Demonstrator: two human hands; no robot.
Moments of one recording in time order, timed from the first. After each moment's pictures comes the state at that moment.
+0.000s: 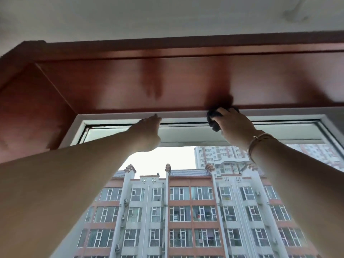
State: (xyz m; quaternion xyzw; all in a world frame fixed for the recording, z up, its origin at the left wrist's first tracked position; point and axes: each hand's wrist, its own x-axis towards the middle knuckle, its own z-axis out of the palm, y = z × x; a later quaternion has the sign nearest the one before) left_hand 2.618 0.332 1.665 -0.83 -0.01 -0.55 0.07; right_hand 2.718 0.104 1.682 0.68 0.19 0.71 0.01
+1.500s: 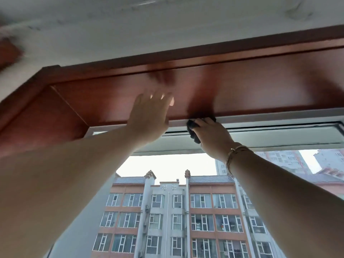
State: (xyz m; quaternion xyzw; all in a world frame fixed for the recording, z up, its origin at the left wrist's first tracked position) left_hand 2.583 0.296 1.678 -0.58 0.00 -0.77 0.26; right_hand 2.720 0.153 1.688 0.62 0.29 0.73 0.02
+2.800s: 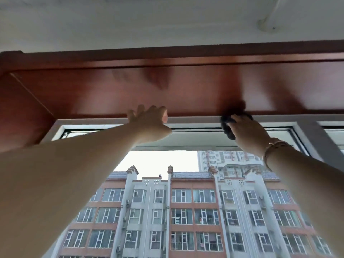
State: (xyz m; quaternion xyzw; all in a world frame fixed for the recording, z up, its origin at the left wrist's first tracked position) left_hand 2.614 0.225 1.672 -0.76 0.00 -0.65 0.05; right_hand 2.746 -0.011 1.681 0.70 0.16 0.70 0.04
